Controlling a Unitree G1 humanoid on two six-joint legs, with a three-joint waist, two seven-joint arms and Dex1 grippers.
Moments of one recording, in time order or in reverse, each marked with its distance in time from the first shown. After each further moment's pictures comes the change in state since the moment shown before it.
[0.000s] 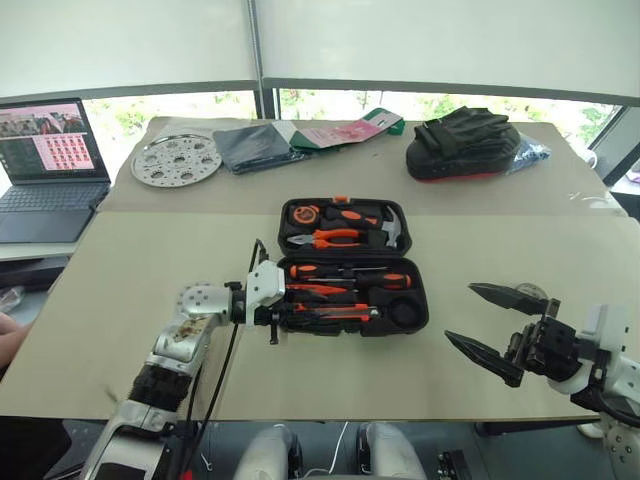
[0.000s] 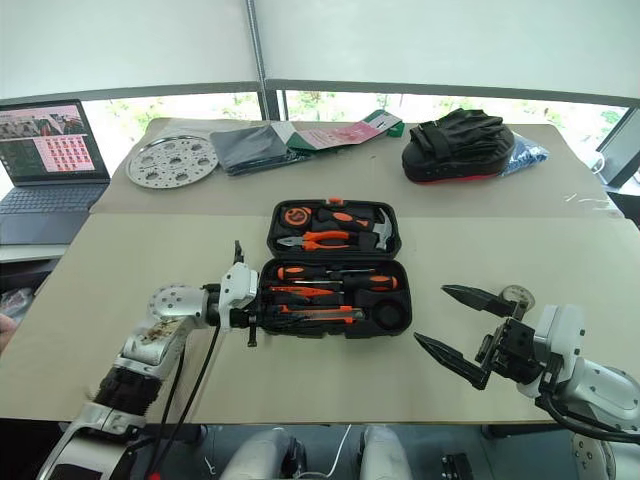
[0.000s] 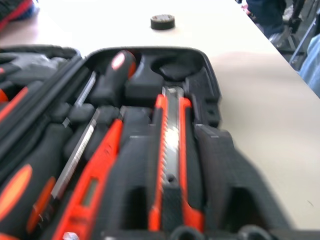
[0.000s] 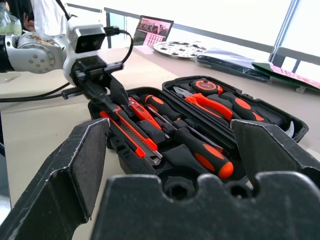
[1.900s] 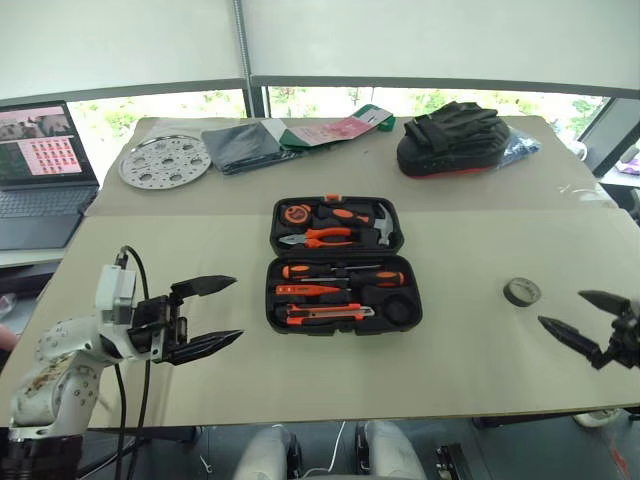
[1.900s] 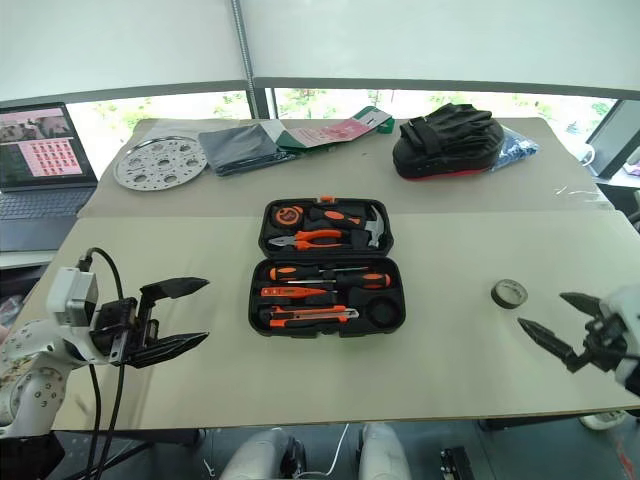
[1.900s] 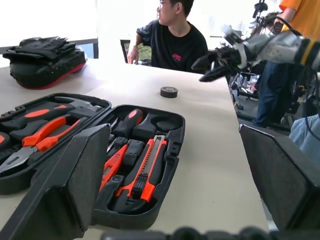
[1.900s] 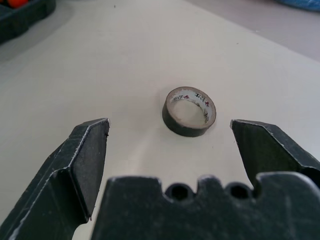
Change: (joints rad) left arm 0.421 0.255 0.465 -0.340 -0.518 0.207 -0.132; right arm -0.093 -0.360 -0.103 0.403 -0.268 0.253 -0.147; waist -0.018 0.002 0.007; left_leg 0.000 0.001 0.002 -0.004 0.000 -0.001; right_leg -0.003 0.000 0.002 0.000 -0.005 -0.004
